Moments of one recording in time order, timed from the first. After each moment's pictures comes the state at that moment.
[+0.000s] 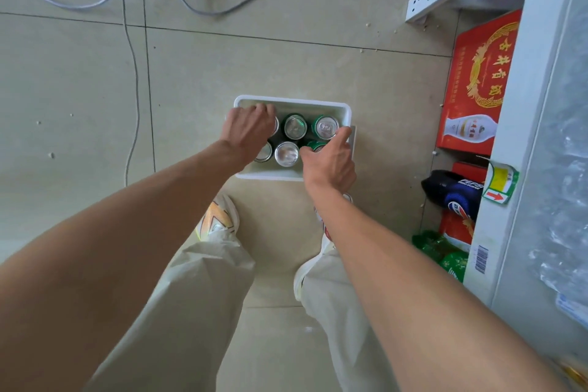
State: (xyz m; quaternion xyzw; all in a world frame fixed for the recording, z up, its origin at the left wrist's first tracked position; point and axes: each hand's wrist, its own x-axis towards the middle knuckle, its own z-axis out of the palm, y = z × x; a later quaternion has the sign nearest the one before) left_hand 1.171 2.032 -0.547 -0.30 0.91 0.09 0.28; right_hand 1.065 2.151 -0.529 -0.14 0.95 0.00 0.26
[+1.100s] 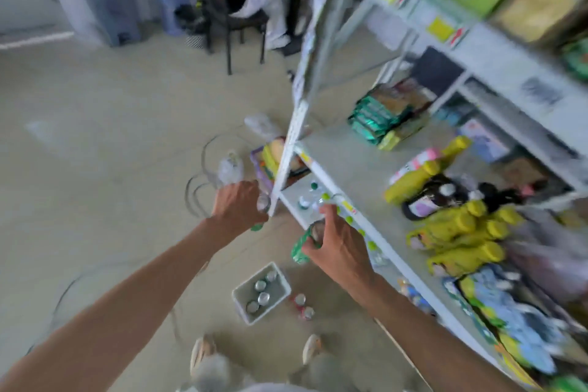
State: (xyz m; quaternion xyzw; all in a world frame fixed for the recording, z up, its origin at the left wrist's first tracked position) left_hand 1.093 1.941 0.223 -0.15 0.98 0.12 0.06; right_hand 1.082 2.180 0.238 -0.26 0.96 -0.11 -0.03
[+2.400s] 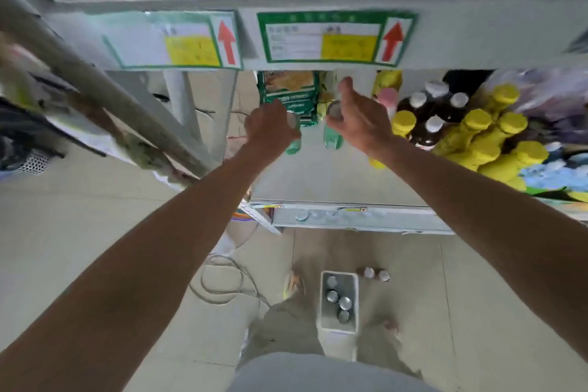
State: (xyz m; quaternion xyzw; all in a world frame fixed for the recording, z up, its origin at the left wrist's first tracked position) left_hand 0.666 2.044 0.237 0.15 0.98 0.08 0.06; right_hand 0.730 2.230 0.211 0.09 0.98 -0.12 -0.10
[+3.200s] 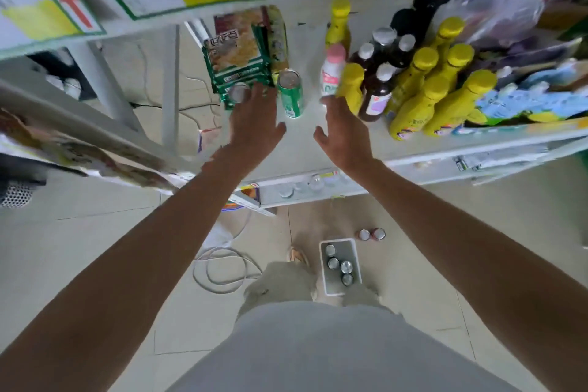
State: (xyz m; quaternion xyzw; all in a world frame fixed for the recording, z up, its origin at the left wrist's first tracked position) left_hand 0.735 2.073 0.231 0.35 0.94 0.00 0.00; right_hand 0.853 2.216 0.176 0.22 0.94 -0.25 -0.10
